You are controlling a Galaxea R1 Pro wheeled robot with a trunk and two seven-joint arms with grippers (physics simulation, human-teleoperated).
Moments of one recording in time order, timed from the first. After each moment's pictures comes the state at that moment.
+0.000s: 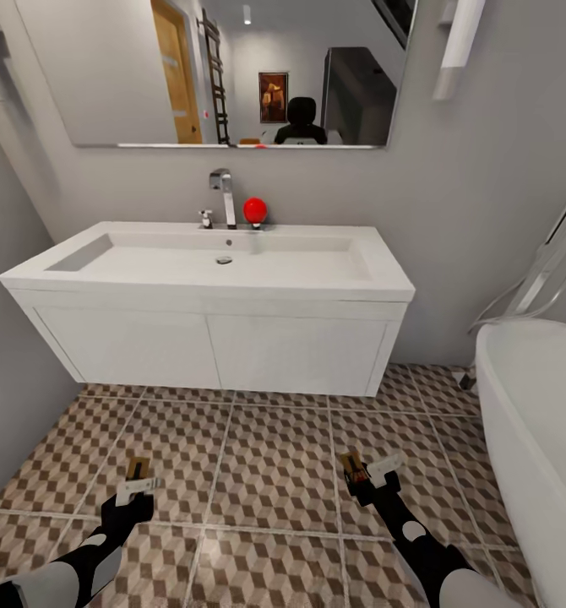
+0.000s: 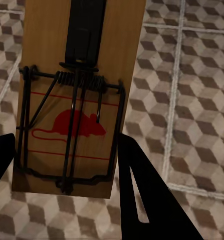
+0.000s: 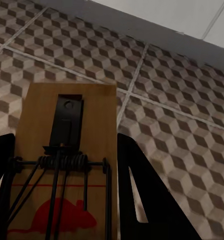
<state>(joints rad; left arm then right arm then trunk) -0.68 0.16 -0.89 0.01 1.02 -0.41 -0.04 -0.60 0.01 -0.06 -0.27 0.37 -0.44 0.02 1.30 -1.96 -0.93</state>
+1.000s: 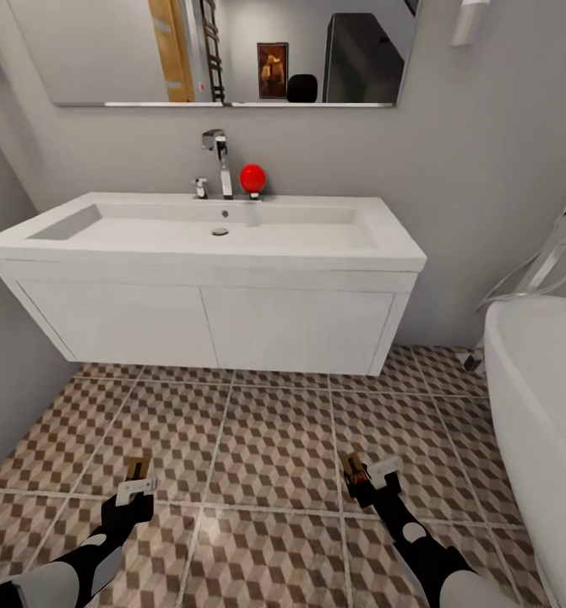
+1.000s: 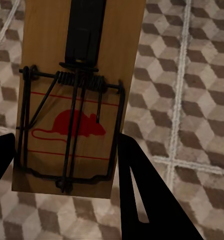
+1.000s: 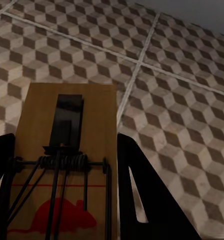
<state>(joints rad) -0.68 0.16 -0.89 0.01 1.02 -0.41 -0.04 -0.59 0.01 -0.06 -0.27 0.37 -0.44 0.02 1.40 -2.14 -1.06</state>
